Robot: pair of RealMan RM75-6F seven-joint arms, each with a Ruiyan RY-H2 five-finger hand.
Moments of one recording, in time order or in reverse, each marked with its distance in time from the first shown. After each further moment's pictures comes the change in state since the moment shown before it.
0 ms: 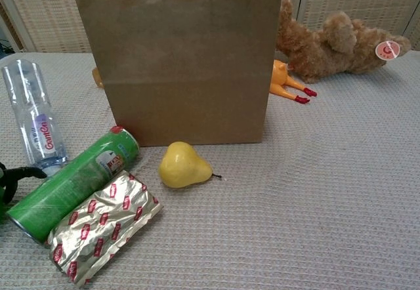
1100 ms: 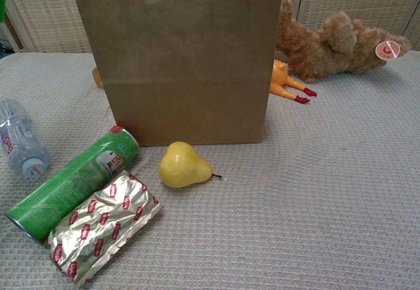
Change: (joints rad) left arm -0.052 0.089 -0.495 -0.361 -0.126 0.361 -0.524; right arm 0.000 0.015 0.004 -0.014 -0.021 0.022 0.013
